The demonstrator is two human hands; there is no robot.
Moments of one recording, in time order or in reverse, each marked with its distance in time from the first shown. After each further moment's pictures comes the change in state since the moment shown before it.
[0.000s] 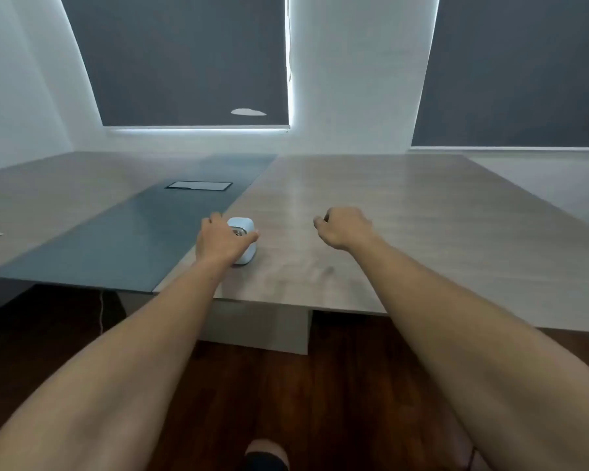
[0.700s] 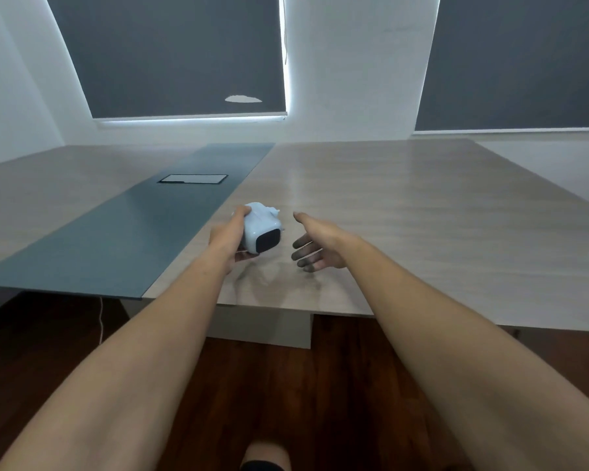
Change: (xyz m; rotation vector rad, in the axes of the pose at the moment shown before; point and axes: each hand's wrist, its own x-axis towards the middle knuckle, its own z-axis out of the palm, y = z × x) left_hand 0.026 0.010 0.030 -0.849 -0.225 -0.390; right_hand 0.004 -0.019 0.026 0.984 -0.581 0.362
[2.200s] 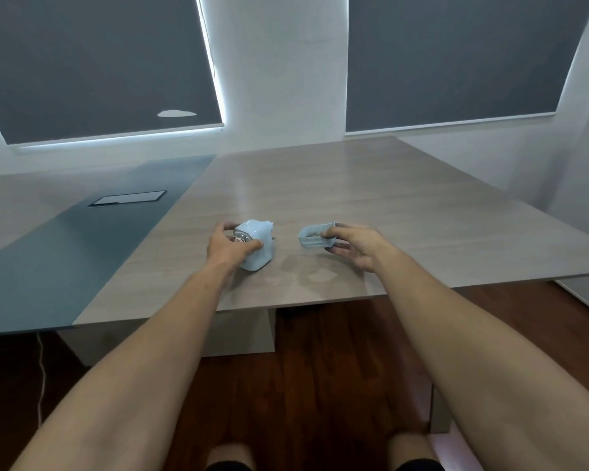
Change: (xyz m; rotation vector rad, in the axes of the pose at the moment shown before) left_hand -0.038 -0.036 0.090 0.339 -0.106 0.285; right_hand -0.044 0.092 -0.146 0.671 0.304 -0.226
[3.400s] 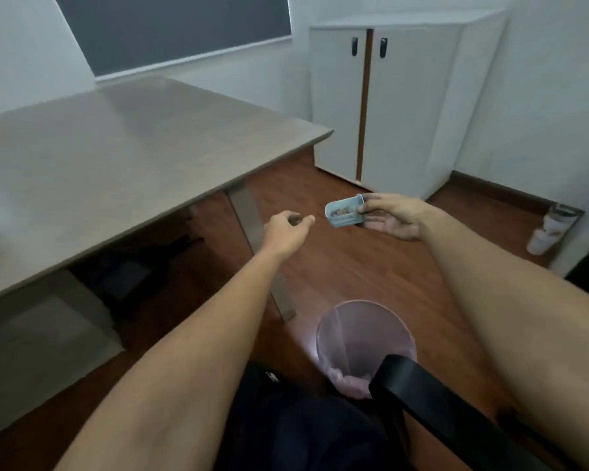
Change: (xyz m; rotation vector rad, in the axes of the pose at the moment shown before) left_hand -0.310 -0.006 0.330 0.252 -0.885 0.261; right_hand -0.272 0.032 -0.379 0.061 0.488 -0.045
